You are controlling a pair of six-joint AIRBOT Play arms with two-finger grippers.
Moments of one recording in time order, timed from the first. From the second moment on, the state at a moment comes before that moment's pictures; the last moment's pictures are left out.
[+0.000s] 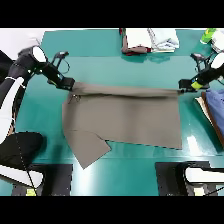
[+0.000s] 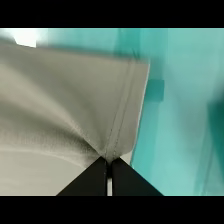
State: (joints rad) left arm -0.12 -1.63 1.55 1.32 -1.35 -1.39; right arm -0.16 -1.42 1.32 -1.51 1.29 1.50
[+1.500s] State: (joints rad) left arm -0.12 -0.94 0.61 1.30 -1.25 -1.68; right arm -0.07 -1.06 1.11 -1.46 1.28 1.50
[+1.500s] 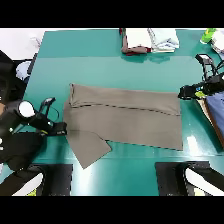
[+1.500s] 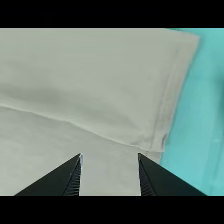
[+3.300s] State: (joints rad) left arm -0.12 -0.85 0.52 1.17 -1.21 -1.51; right arm -0.28 -0.85 0.43 -1.43 1.38 1.58
